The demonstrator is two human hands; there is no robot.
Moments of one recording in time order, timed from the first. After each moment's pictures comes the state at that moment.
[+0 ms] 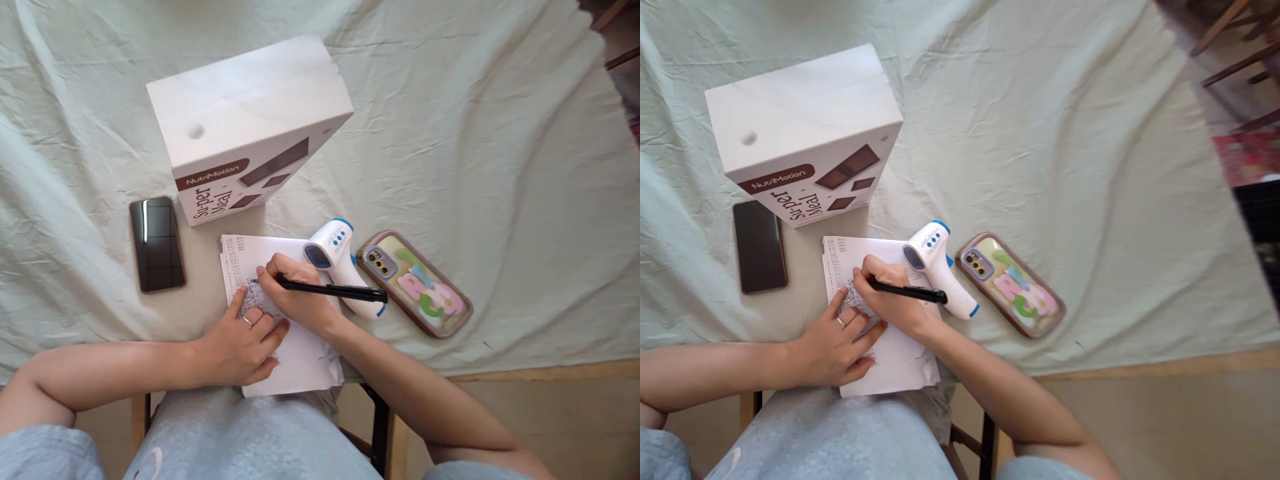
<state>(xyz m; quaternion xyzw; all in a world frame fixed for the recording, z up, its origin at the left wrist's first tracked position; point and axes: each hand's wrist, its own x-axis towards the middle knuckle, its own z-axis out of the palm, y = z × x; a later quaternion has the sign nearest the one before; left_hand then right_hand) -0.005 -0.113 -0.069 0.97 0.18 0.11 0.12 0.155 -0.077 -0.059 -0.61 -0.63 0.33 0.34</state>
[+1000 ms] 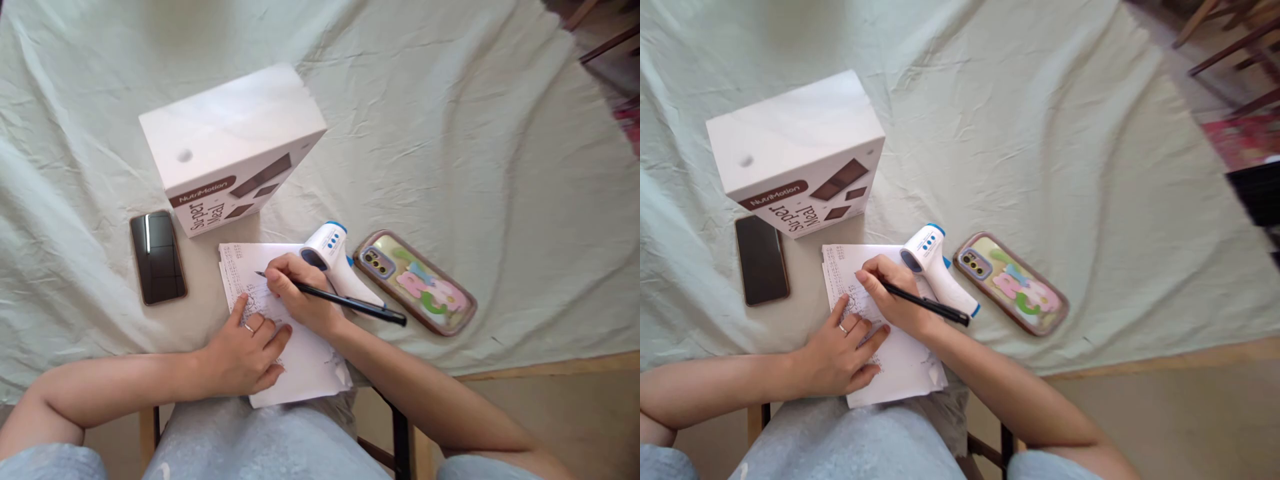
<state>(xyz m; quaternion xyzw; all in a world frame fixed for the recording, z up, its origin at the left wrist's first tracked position) -0.005 -0.112 -0.064 0.97 0.20 0.11 0.11 0.164 -0.077 -0.066 -0.58 -0.58 0.39 0.42</state>
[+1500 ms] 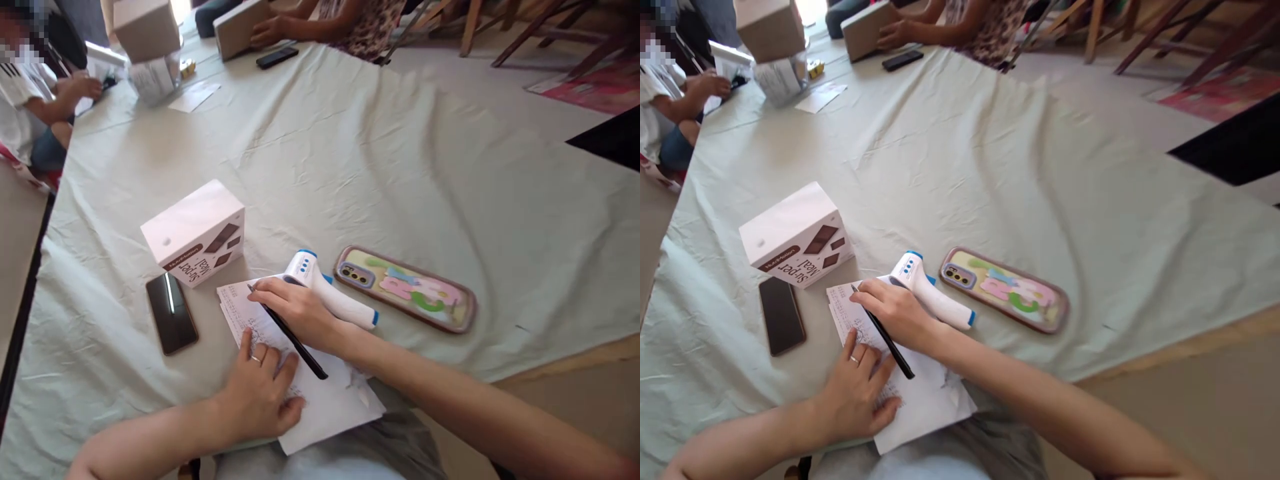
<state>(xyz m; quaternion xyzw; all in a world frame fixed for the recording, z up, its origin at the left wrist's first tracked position) -0.008 -0.109 -0.065 0.97 0.21 0.11 0.06 0.178 -0.061 -0.062 -0.43 -0.81 0.08 0.40</state>
